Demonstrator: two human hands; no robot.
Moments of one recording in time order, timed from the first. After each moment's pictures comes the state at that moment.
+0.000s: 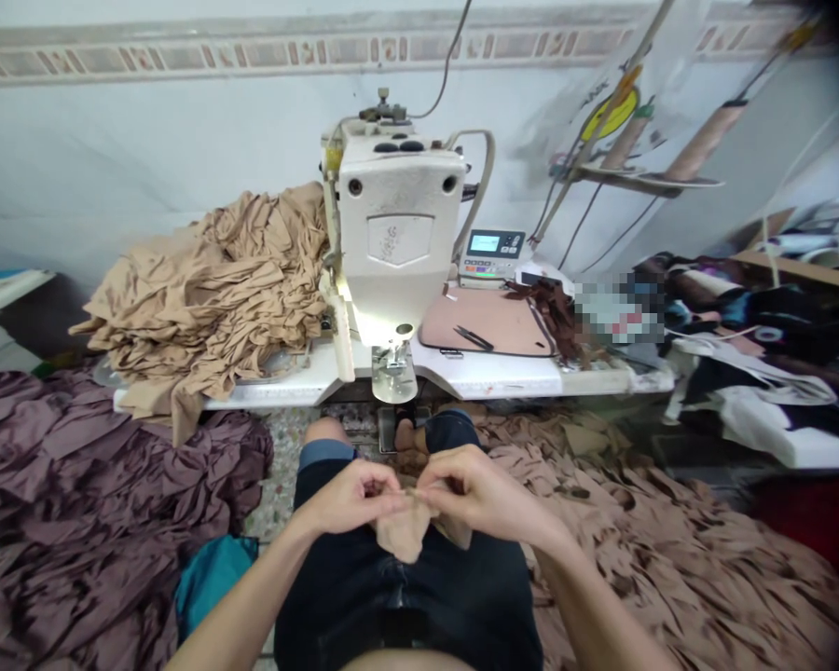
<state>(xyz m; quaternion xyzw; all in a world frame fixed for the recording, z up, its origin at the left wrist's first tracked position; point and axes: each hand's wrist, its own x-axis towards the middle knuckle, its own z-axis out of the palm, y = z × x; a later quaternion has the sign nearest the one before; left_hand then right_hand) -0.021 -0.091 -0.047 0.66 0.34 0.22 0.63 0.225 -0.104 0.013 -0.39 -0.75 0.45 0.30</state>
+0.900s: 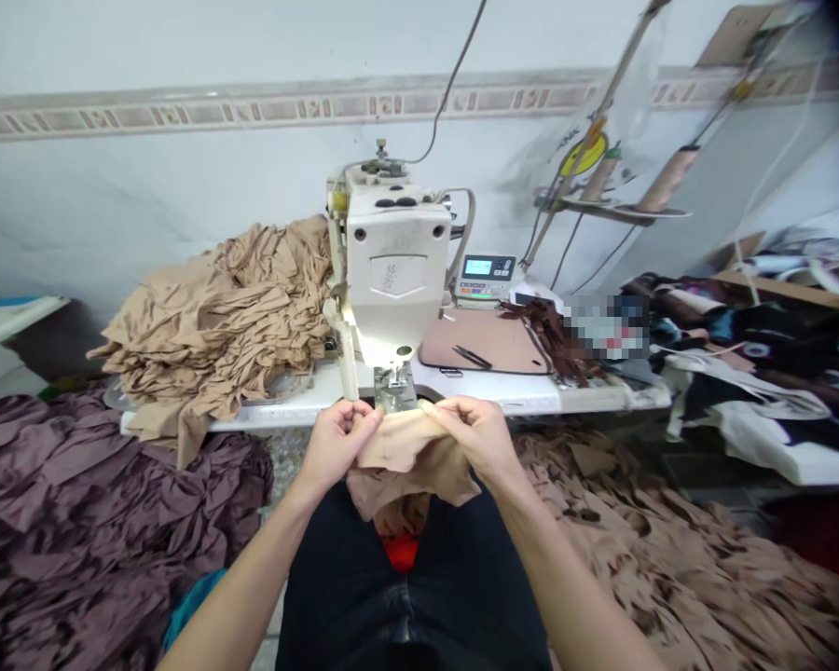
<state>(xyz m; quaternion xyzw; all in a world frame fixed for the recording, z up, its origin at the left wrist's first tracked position) -0.015 -0.035 0.013 0.58 0.49 0.48 0.45 0.211 -0.042 0.010 -0.49 -0.54 0.41 0.55</state>
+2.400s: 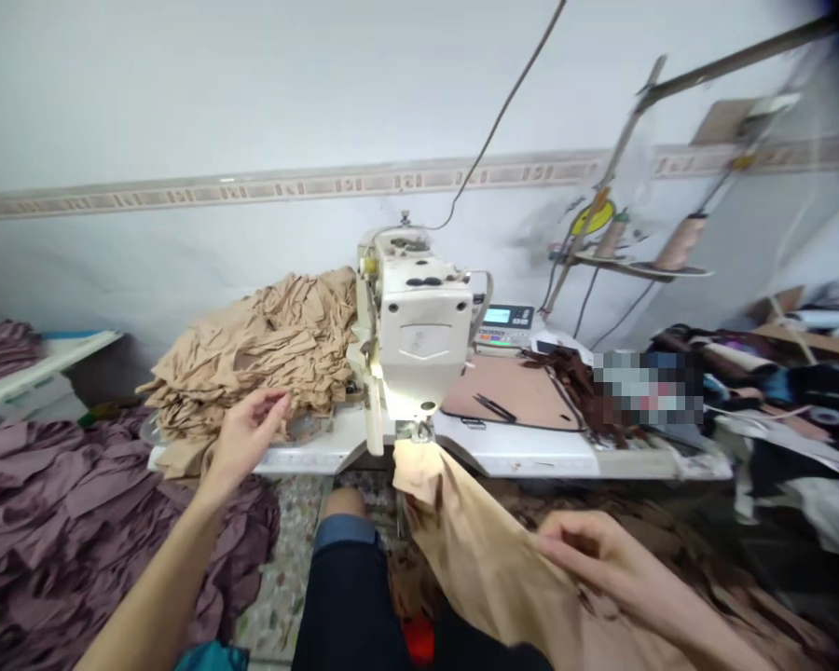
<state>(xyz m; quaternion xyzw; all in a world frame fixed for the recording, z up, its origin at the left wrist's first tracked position) -0.170 0.020 0.063 0.62 0.56 0.52 0.20 0.320 -0.097 0.020 -0.54 -0.64 0.47 0.29</state>
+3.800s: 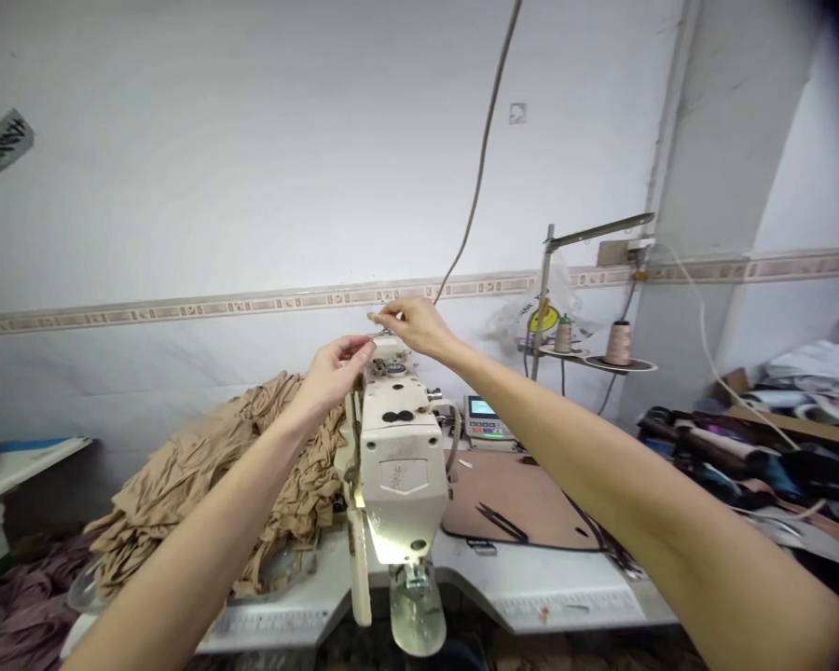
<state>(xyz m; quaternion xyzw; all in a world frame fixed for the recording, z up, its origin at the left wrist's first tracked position) -0.014 0.144 0.277 0.71 0.36 0.56 0.25 0.179 0.212 0.323 -0.32 -0.82 -0.06 0.48</state>
